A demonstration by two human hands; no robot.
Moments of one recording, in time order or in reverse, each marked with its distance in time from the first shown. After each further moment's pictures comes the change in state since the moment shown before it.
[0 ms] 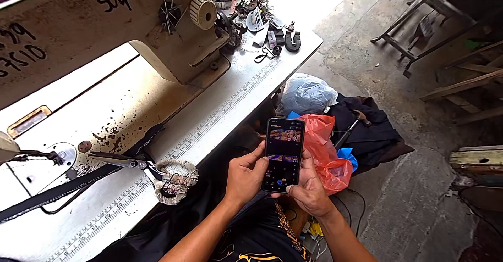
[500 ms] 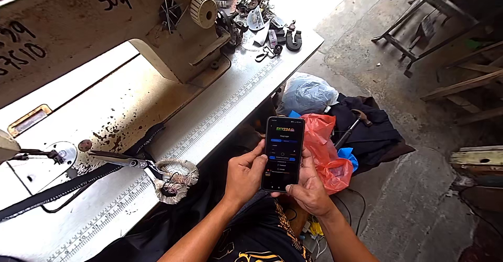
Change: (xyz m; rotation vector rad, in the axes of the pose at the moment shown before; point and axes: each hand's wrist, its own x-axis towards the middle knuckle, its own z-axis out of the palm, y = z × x) left_hand 0.000 -0.001 -0.003 0.001 0.010 0.008; right_hand 0.002 -0.002 0.003 -0.032 -0.003 0.008
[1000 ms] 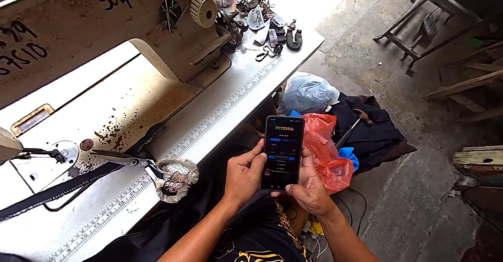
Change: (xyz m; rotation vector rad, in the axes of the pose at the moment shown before) left_hand -0.002 0.001 -0.001 0.002 0.011 0.009; right_hand 0.000 -0.001 0.002 0.006 0.002 0.009
